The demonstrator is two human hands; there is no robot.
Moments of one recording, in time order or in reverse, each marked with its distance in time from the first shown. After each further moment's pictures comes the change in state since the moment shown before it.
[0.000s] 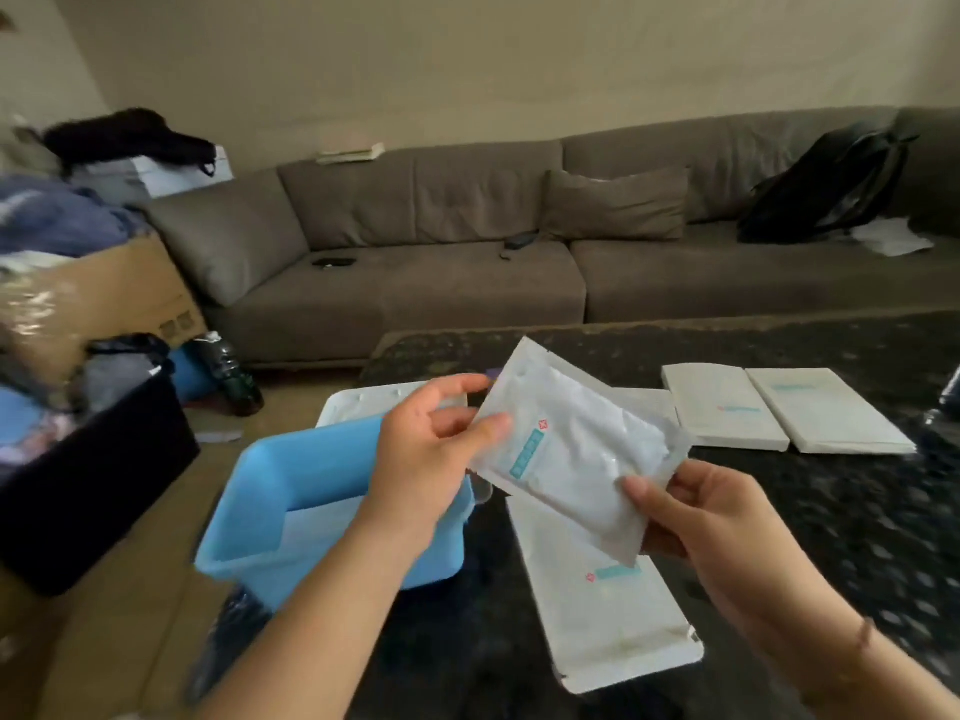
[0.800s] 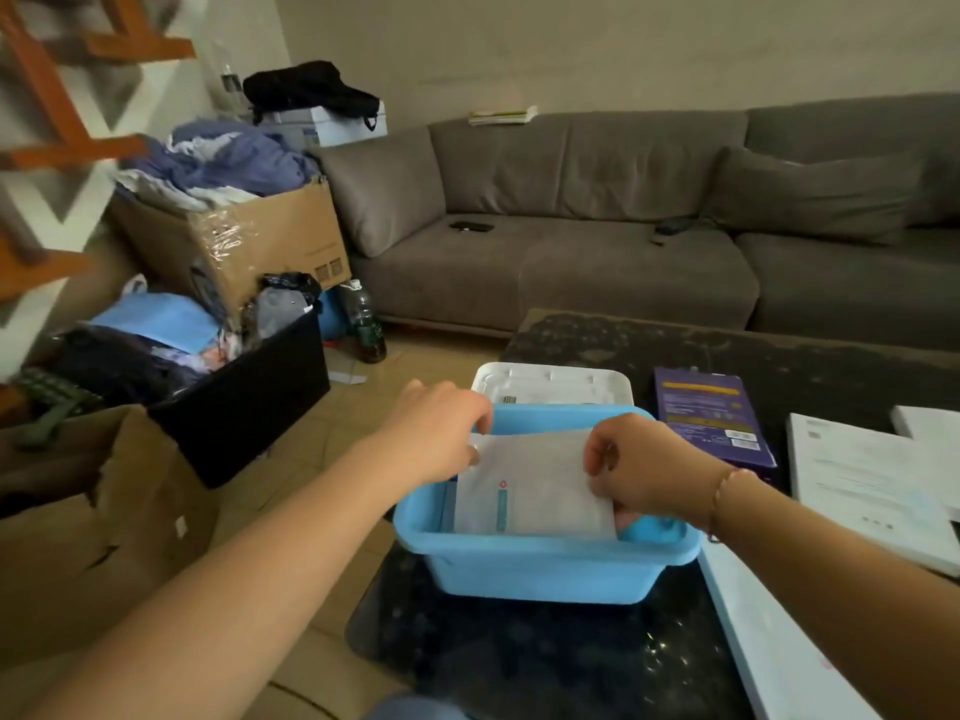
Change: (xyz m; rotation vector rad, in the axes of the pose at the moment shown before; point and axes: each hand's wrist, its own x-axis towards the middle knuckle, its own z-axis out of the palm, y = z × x) left_hand 0.073 -0.041 -0.184 1.527 -0.212 0.119; right_hand 0.116 -0.004 0.196 -1.015 -0.528 0.002
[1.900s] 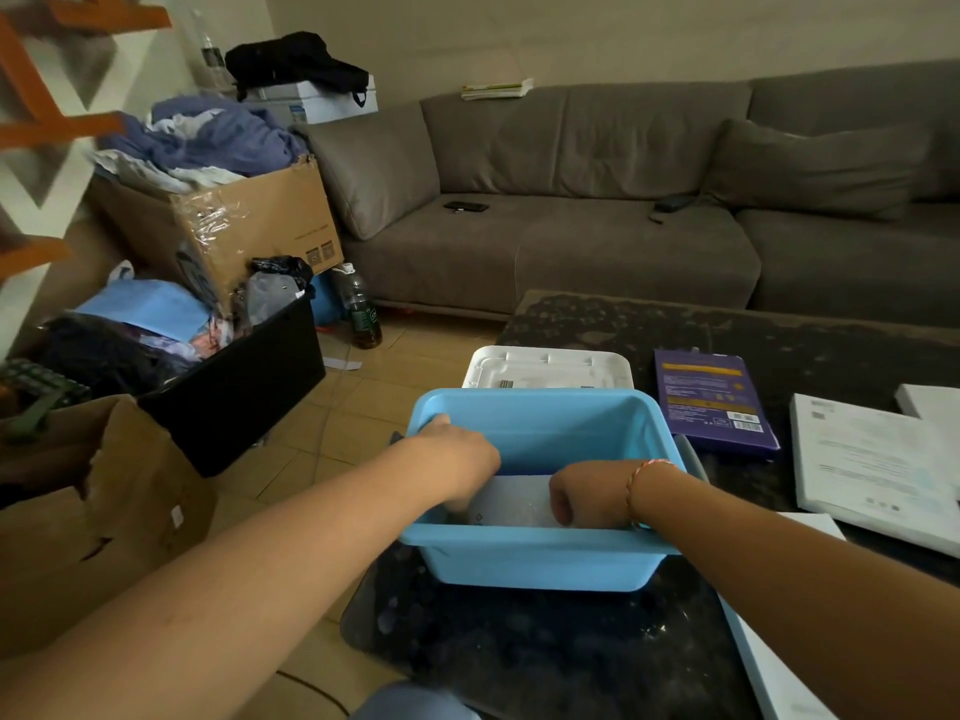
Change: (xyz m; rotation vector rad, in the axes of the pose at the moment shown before) left_hand 0.018 0.015 0.041 0.369 -0.535 0.138; right_hand 0.038 0.003 0.041 -0.592 -0.379 -0.089
